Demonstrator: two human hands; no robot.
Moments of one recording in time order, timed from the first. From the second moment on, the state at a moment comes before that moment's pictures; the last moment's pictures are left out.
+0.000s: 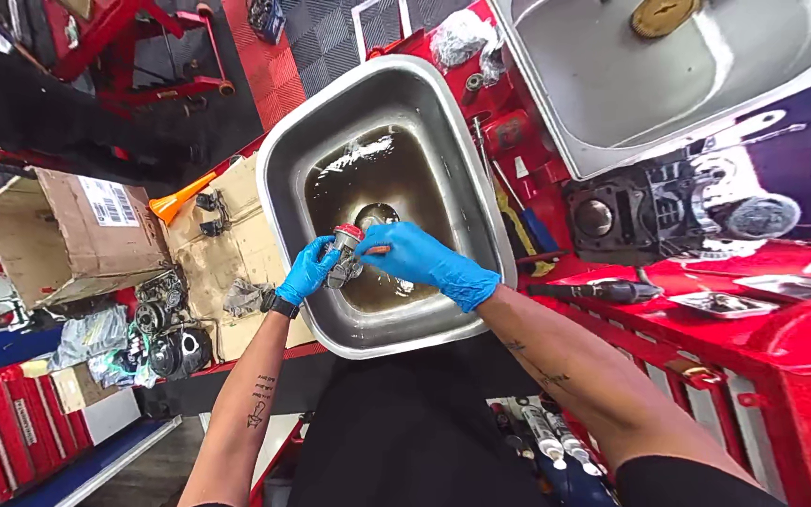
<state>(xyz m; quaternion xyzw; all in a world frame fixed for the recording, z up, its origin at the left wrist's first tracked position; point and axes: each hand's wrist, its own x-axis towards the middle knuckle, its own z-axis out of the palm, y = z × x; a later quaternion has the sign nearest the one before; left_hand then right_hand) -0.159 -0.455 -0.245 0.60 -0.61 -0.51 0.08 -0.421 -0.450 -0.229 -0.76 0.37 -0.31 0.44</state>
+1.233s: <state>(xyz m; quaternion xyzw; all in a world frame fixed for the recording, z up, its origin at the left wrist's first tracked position) -0.217 -0.449 -0.253 0.64 0.01 -0.64 0.42 -0.426 -0.433 -0.259 -0.43 0.56 -0.51 0.49</state>
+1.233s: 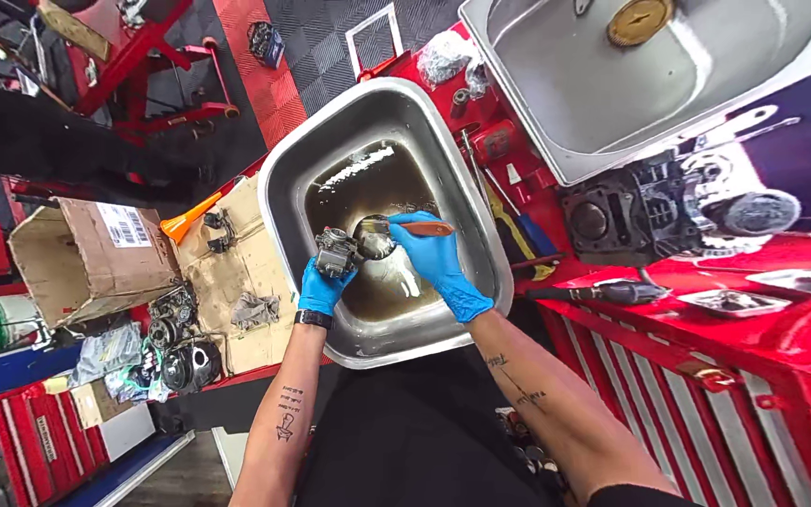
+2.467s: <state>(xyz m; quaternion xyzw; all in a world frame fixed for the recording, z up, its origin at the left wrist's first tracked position) -0.273 -0.457 -0.249 0.63 0.05 -0.60 0.49 -0.393 -0.403 -0.258 -0.46 0.57 -0.53 0.43</state>
